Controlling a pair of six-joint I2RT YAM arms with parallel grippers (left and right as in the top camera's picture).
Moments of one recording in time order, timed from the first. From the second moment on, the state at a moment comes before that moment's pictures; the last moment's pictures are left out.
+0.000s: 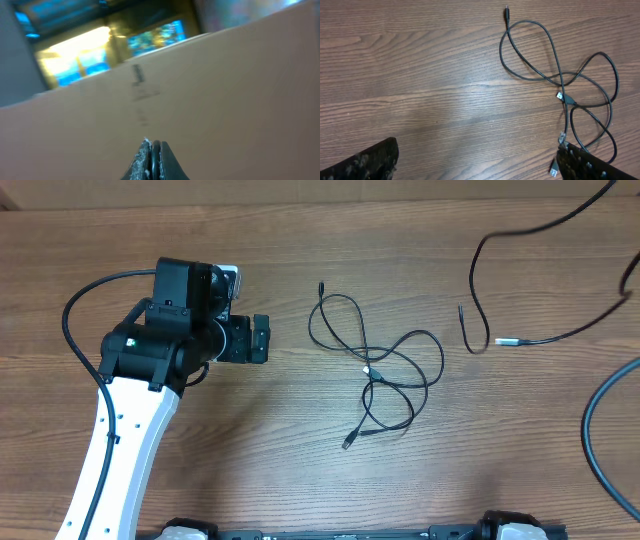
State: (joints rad) left arm -0.19 1.35 1.39 -1.04 0.11 -0.13; right arm -0.11 1.20 1.99 -0.53 -0.07 0.37
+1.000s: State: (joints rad) left arm -0.19 1.35 1.39 -1.04 0.11 -0.13; right arm -0.61 1.57 1.99 -0.56 0.56 0.15
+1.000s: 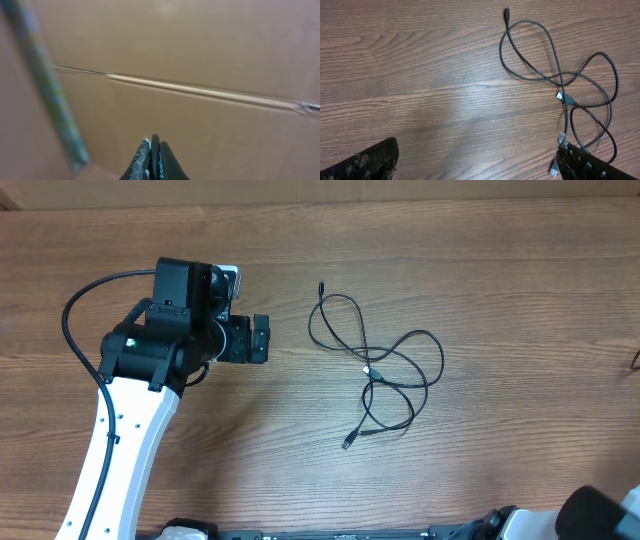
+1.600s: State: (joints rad) left arm -0.19 1.35 1.39 -1.04 0.11 -0.13; right arm -0.98 1.85 1.99 -0.75 0.21 0.36
